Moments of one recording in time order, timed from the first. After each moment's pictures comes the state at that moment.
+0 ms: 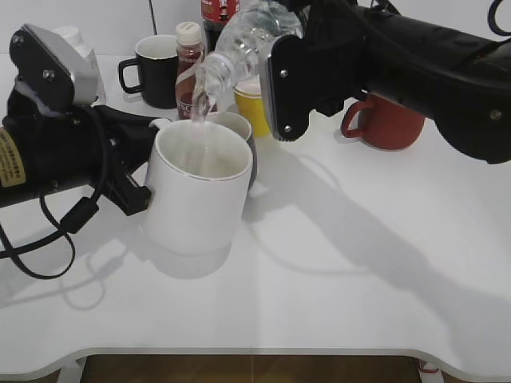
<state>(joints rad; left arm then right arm) -0.46 1.45 -0.54 0.58 -0.60 -0.21 0.64 1.63 -0.91 -0.01 -0.57 -1.61</state>
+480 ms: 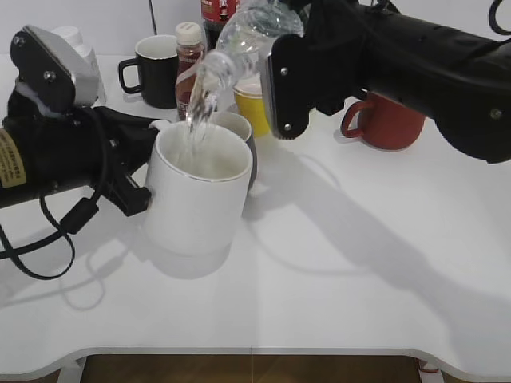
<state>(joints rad) -0.46 1.45 -0.54 0.58 -0.60 -0.21 0.64 1.63 -0.91 0.01 -0.58 -1.62</state>
